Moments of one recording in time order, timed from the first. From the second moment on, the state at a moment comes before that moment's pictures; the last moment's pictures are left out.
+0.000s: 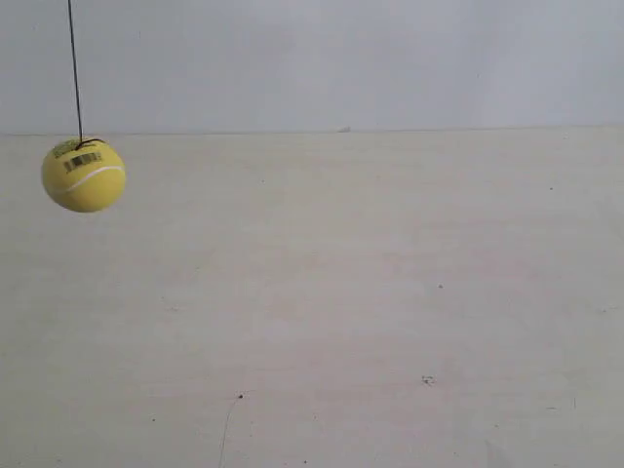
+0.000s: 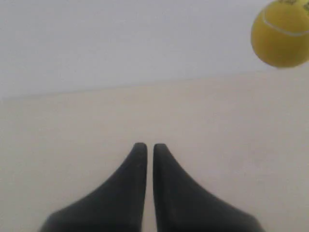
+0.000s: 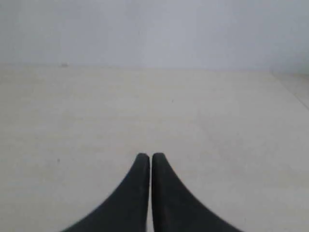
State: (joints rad) left arm 0.02 0.00 0.00 0.01 0.21 0.11; right arm 0.03 0.01 0.00 -0.06 0.26 0.04
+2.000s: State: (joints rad) left arm 0.00 1.46 -0.28 0.99 -1.20 -0.54; right arm 0.16 1.35 -0.36 -0.99 -1.14 0.72
